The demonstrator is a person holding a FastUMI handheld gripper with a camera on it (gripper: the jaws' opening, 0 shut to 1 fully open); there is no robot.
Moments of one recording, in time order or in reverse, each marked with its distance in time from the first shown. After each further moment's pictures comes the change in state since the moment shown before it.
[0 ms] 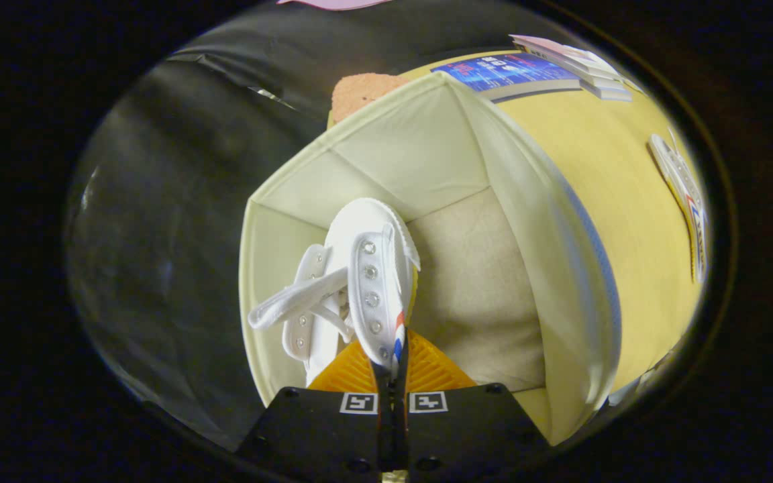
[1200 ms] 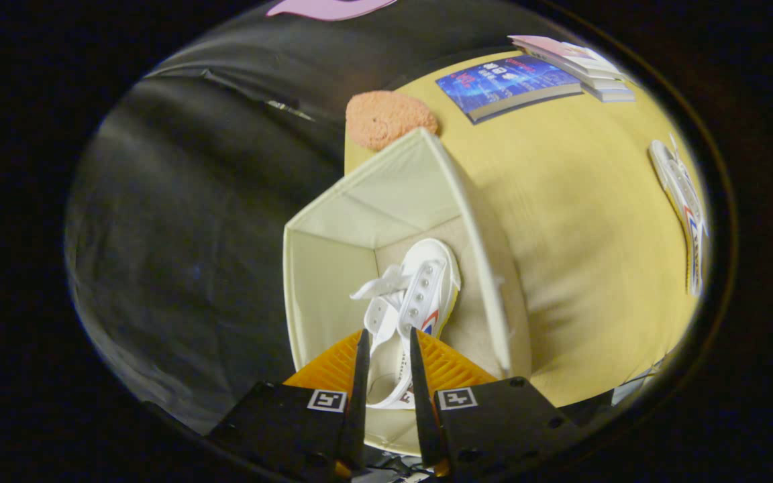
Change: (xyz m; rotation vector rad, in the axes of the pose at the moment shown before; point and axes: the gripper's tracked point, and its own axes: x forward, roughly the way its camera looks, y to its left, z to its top) arm -0.074 -0.002 0.040 0.048 -0.005 0.171
